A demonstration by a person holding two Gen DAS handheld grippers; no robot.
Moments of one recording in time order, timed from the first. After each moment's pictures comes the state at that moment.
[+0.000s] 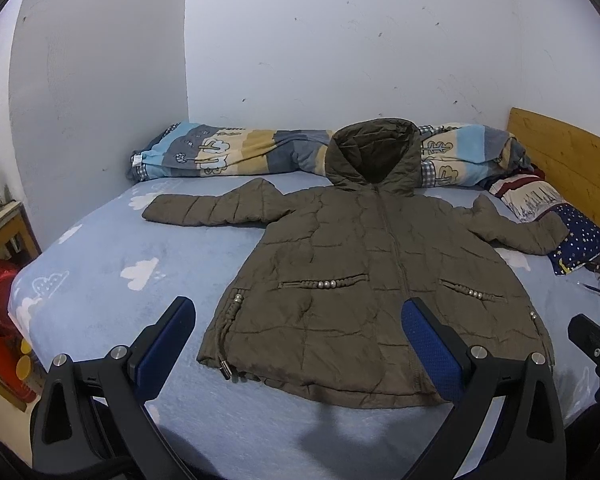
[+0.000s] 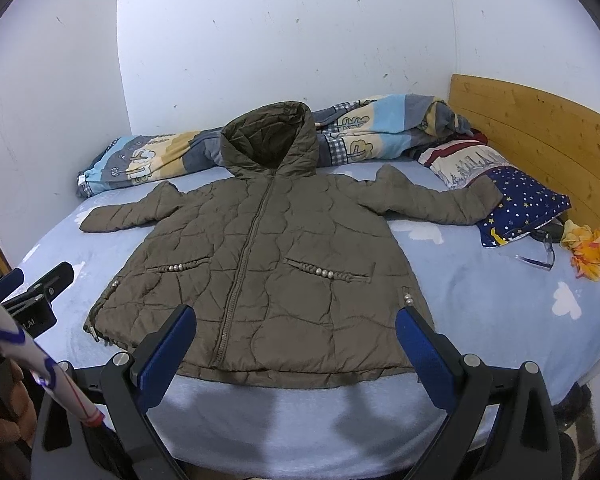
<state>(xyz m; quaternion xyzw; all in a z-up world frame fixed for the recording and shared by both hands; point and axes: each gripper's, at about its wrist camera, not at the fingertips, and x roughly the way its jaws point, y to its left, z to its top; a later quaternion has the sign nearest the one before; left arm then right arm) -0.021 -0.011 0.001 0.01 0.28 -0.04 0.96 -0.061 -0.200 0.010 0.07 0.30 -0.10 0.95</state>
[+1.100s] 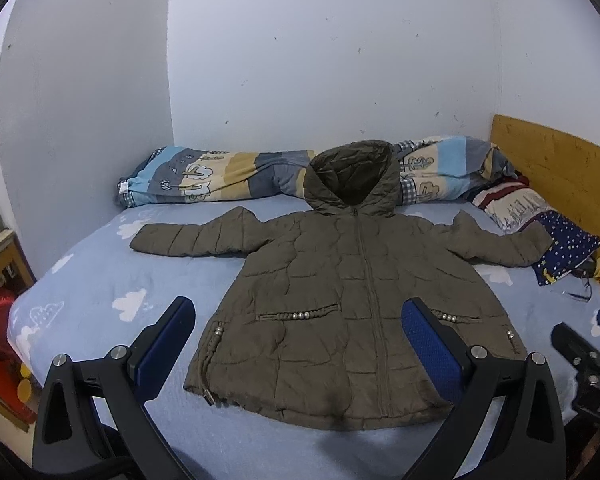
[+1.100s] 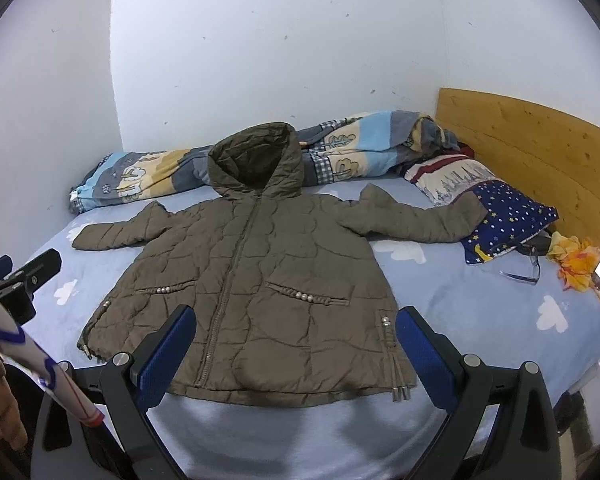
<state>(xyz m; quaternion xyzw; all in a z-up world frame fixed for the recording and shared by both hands) -0.018 -0.043 0.038 0.03 0.25 -0.06 0.97 -0.068 -0.222 0.028 0.06 0.28 -0.12 0.95</state>
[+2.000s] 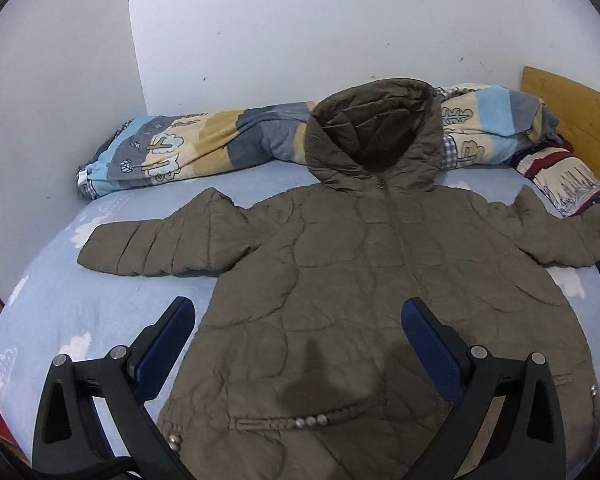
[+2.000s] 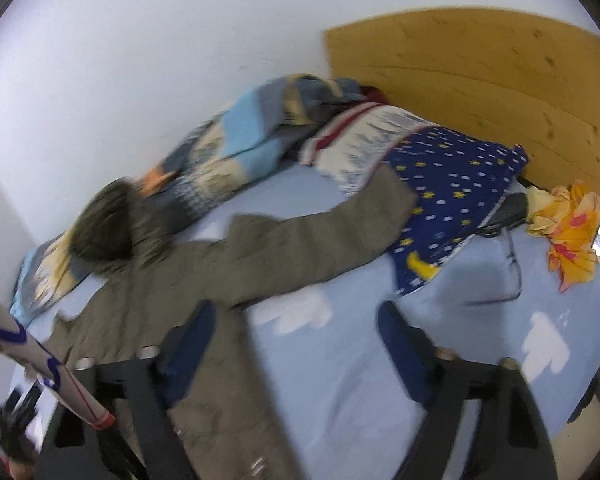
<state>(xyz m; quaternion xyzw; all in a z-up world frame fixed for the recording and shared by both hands) 0.222 -0.078 -0.034 0.06 0.33 -0.06 0.94 0.057 -0.533 0.022 0.24 0.30 -0.24 0.89</state>
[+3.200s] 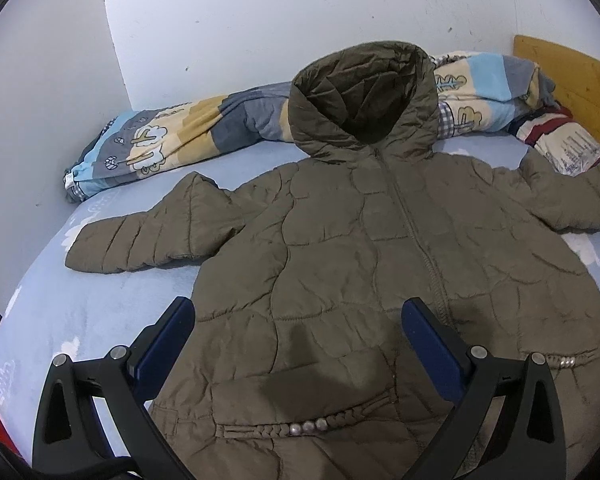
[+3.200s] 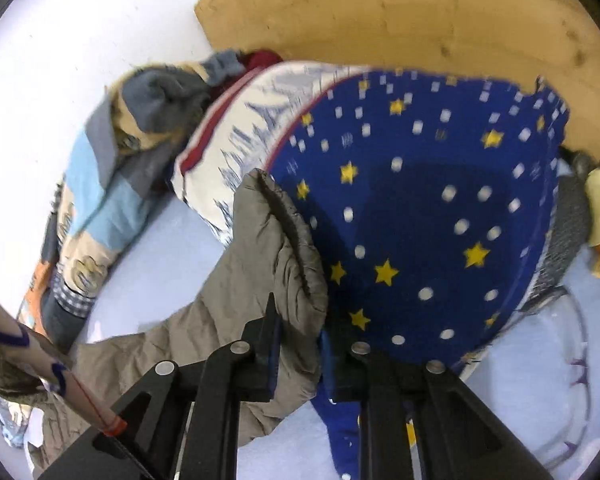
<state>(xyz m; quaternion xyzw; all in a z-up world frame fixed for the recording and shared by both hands) 0.235 -0.093 -0.069 0.09 0.35 -0.07 0.93 0.177 -0.758 -0.079 0.35 0.30 -0.33 0.83</state>
